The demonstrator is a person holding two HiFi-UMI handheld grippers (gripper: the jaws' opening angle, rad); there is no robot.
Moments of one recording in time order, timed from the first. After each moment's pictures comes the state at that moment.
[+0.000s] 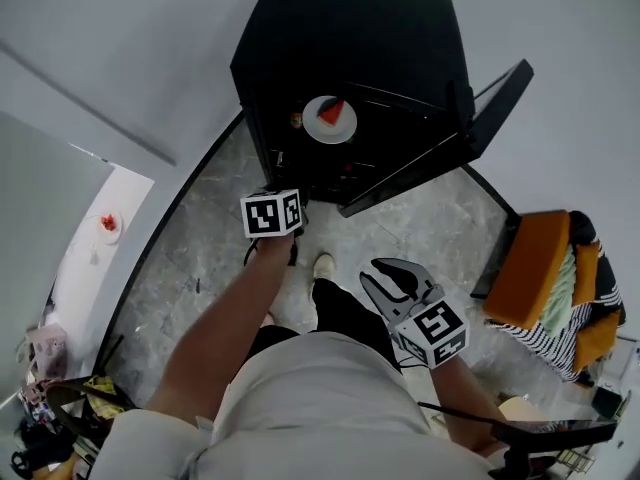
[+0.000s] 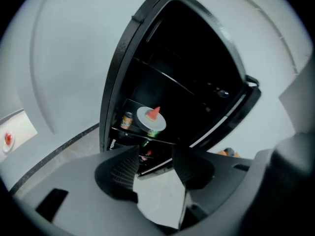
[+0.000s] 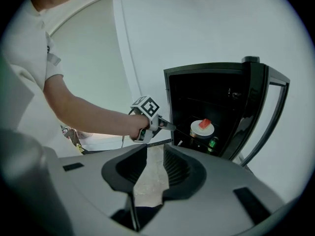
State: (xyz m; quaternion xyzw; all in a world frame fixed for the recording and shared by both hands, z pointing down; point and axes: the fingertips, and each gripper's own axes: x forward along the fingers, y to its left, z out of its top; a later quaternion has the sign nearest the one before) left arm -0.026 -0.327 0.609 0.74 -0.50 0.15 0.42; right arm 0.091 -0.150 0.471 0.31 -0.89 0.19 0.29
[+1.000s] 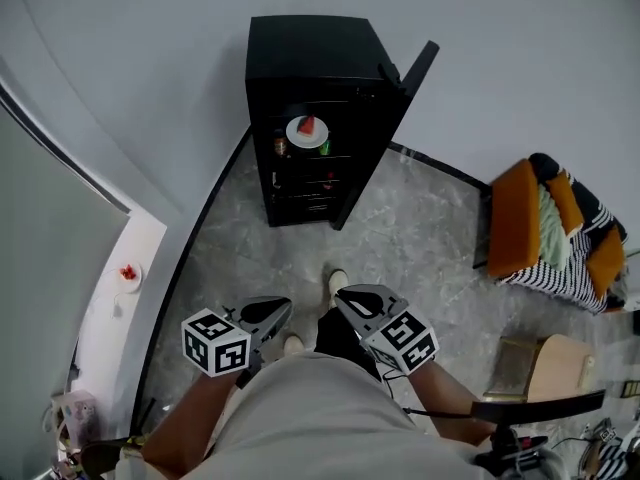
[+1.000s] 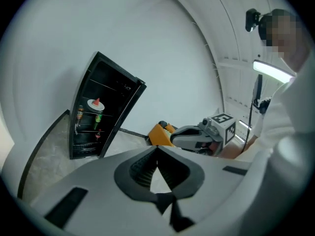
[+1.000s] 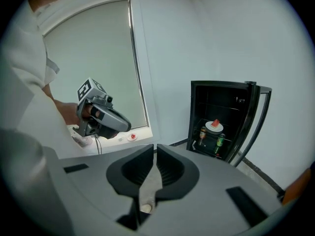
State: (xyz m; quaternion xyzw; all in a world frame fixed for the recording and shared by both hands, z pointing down) left arm -0.123 0.047 0.430 0.91 -0.17 0.13 0.35; right arm -0.042 0.055 0.432 0.38 -0.87 0.18 0.25
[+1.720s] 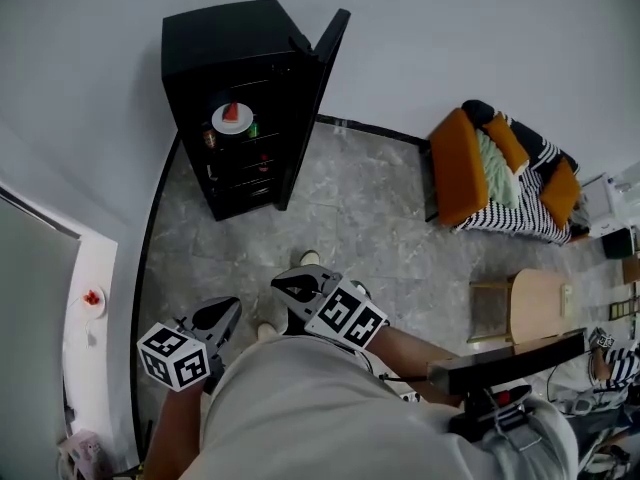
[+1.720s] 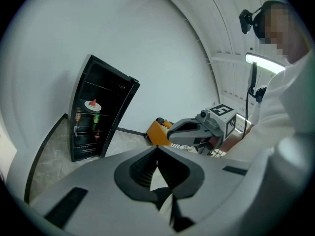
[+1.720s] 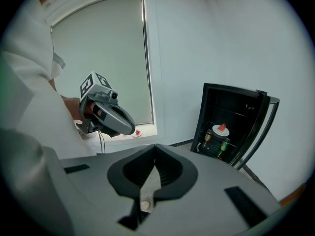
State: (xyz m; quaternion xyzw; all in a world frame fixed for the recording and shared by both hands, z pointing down) left arm -0.140 0.083 0.425 0.92 -0.15 0.15 0.32; right arm -0.082 0.086 0.424 0.35 -0.88 0.14 0.28
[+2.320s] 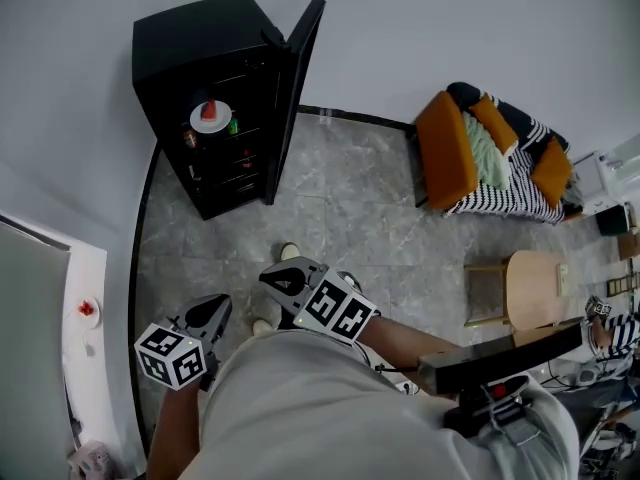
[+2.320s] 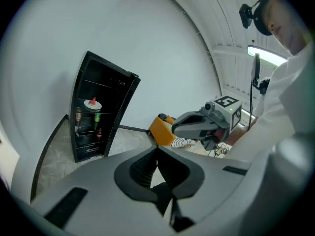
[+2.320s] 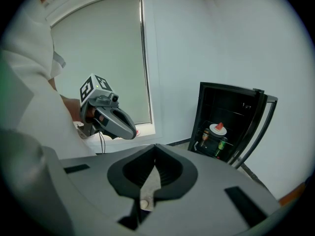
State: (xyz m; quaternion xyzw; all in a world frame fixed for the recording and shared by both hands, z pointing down) left arm -0.124 0.075 0.444 0.92 -0.16 0.18 0.30; right arm -0.067 0.078 0.427 0.35 -0.88 0.15 0.28
